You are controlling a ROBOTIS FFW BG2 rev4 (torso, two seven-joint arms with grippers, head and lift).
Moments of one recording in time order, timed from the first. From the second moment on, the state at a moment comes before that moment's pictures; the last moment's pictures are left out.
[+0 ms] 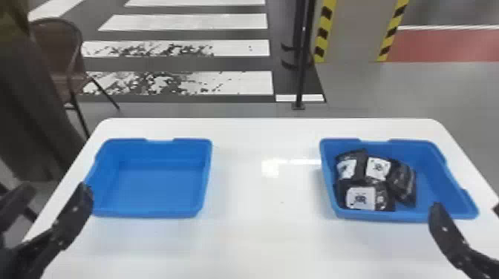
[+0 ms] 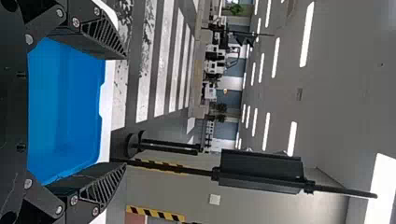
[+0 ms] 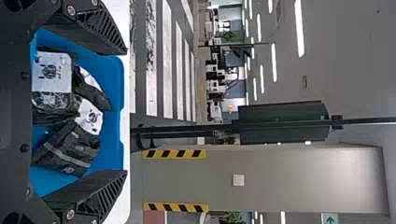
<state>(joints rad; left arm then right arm) 0.87 0.00 0.43 -2.44 0.40 0.06 -0.34 0.82 -0.03 -0.28 -2.26 -0.24 -0.08 0.29</state>
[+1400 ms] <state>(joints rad) 0.94 0.00 0.33 -2.40 0.30 0.07 -0.30 0.99 0.00 -0.28 -2.34 -0.20 -0.15 0.28</state>
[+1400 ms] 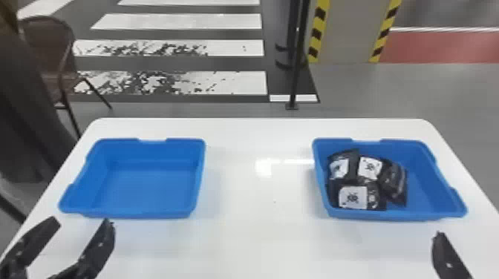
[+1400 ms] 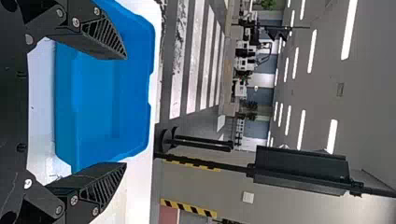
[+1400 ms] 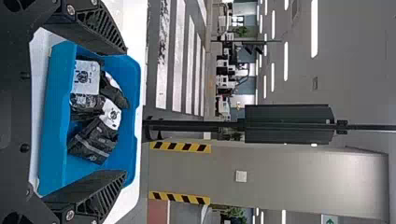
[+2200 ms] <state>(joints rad) 0.94 0.00 0.32 -2.40 0.32 0.08 -0.30 0.99 0.00 -0.28 -2.34 -0.21 -0.15 0.28</state>
